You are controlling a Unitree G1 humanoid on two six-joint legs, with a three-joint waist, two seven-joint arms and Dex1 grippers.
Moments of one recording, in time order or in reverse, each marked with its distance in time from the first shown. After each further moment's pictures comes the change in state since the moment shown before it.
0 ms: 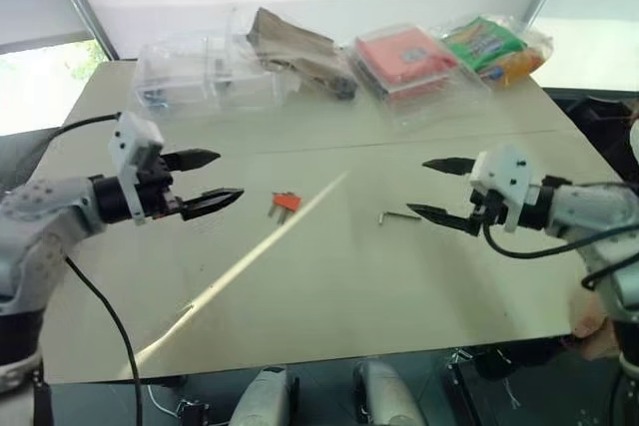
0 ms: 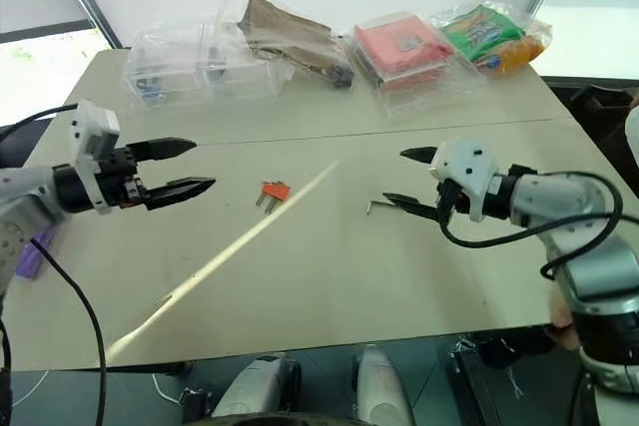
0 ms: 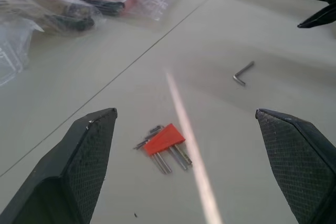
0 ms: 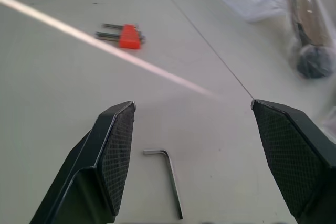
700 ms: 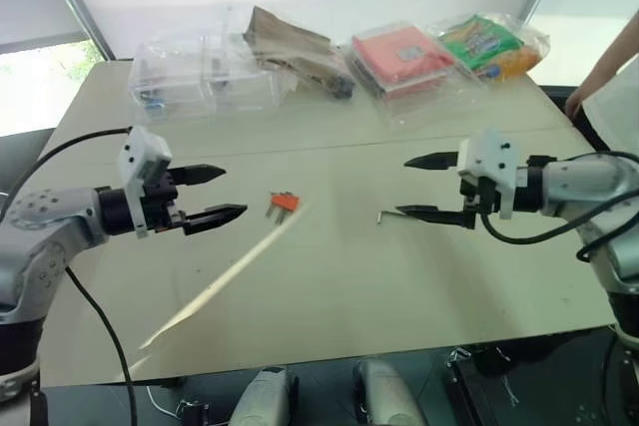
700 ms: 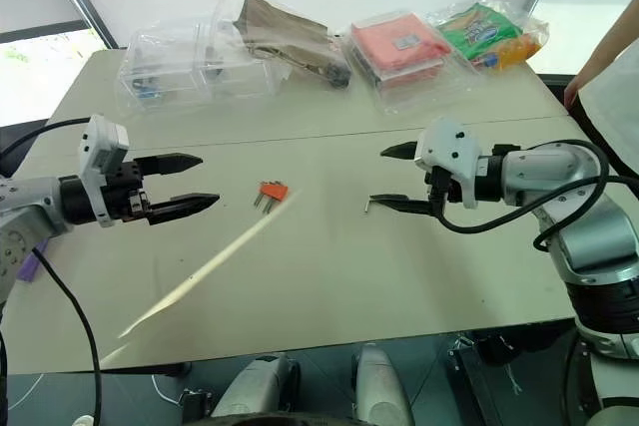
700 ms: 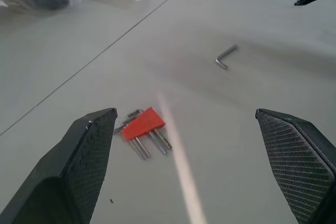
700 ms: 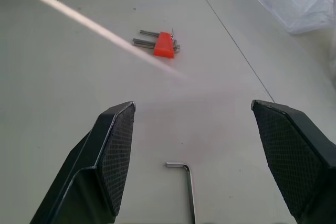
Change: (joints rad) left arm 0.073 -0.015 -0.005 -0.072 0.006 0.016 0.015; right arm -0.117 -0.001 0.076 0.016 -0.005 0.063 0.082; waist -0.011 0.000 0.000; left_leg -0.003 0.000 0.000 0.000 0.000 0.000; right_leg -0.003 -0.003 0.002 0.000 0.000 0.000
